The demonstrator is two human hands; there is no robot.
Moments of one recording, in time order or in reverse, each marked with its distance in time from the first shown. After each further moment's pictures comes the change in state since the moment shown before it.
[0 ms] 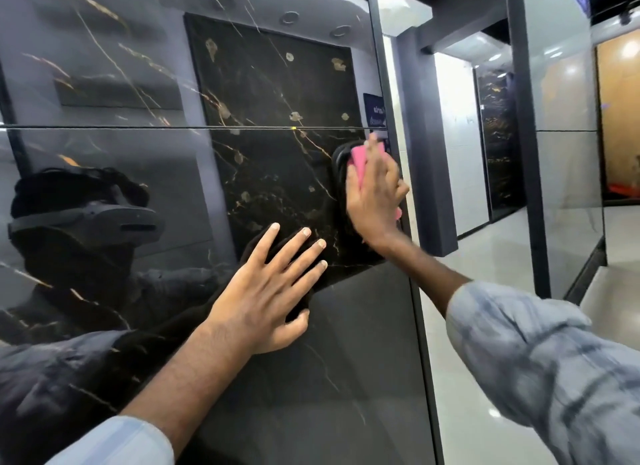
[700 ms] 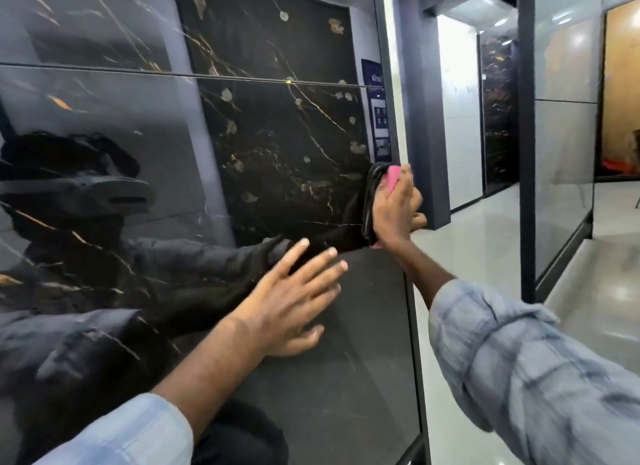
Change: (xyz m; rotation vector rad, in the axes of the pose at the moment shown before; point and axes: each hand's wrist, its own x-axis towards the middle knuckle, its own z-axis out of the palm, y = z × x) left_hand -0.026 0.061 -0.002 -0.246 -0.010 0.207; right_hand -0.074 0.052 -0.006 0.052 -0.093 0.496
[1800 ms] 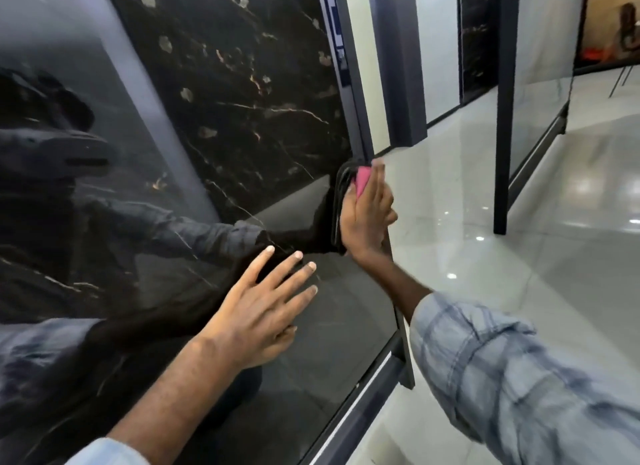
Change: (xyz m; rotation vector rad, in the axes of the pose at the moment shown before) left_hand -0.039 0.122 0.064 -0.195 -0.086 0.045; right_hand -0.133 0.140 0.024 -0.079 -0.019 0.103
